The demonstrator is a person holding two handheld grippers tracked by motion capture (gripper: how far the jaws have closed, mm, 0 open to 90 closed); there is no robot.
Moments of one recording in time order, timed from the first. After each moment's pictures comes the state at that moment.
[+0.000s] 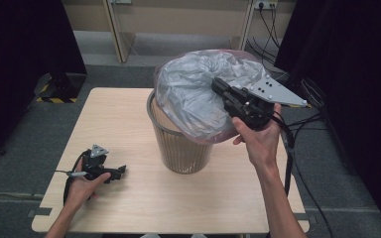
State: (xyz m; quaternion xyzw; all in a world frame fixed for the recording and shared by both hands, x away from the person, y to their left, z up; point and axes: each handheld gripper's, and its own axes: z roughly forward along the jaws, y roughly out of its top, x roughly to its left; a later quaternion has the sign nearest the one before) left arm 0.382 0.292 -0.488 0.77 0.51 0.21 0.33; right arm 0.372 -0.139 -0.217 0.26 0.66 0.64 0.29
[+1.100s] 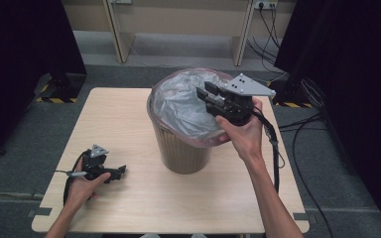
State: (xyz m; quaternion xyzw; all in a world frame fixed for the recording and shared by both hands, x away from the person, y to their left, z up) left arm 0.382 0.292 -0.488 0.77 0.51 0.21 0.33; right arm 0.401 -0.112 -0.238 0.29 0.71 0.57 0.28
